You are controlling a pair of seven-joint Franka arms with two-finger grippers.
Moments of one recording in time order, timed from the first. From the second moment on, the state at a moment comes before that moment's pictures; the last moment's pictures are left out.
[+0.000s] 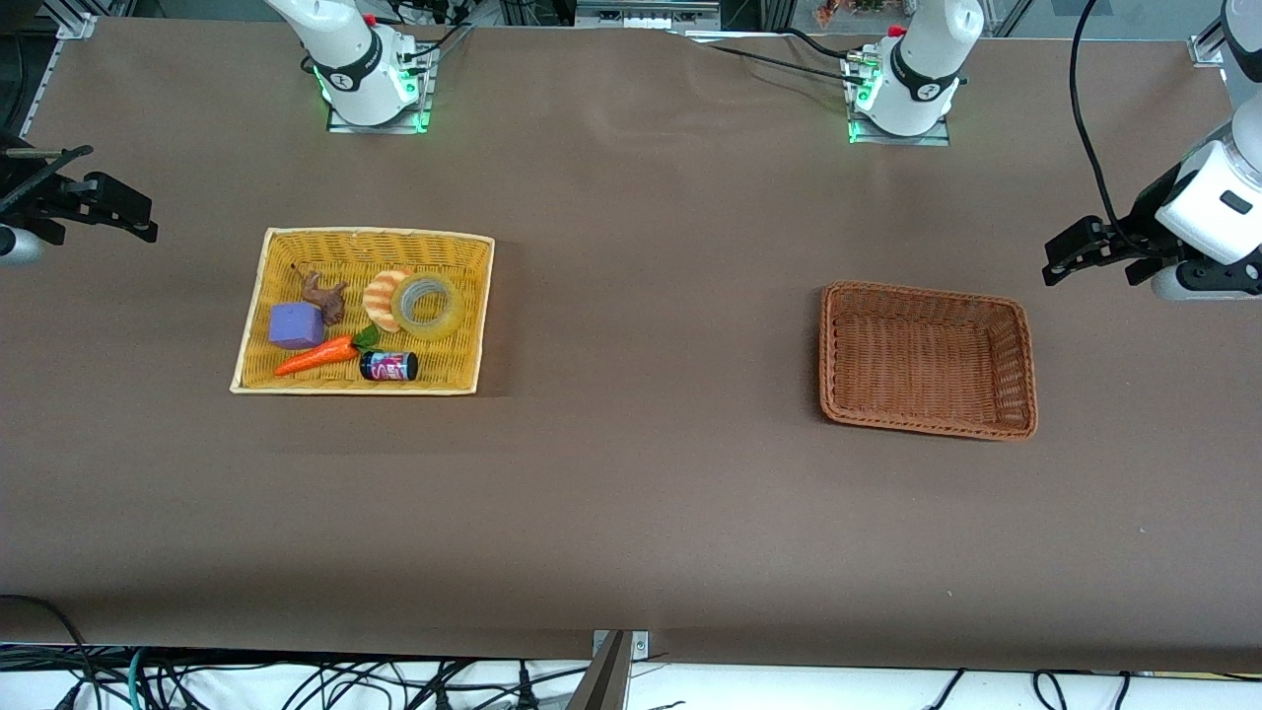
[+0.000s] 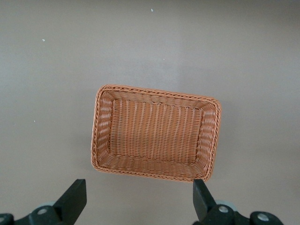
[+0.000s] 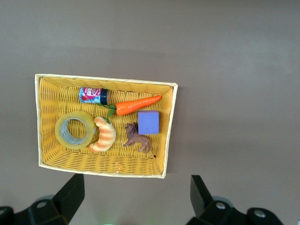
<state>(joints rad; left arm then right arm) -0.10 0.01 0.08 -1.68 -0.02 1.70 -0.06 -0.04 0.05 0.03 -1.53 -0.06 1.52 -0.08</state>
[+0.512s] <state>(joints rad) -0.10 0.01 0.08 -1.68 -0.02 1.70 -0.06 -0.04 0.05 0.03 -1.53 -0.06 1.53 -0.08</state>
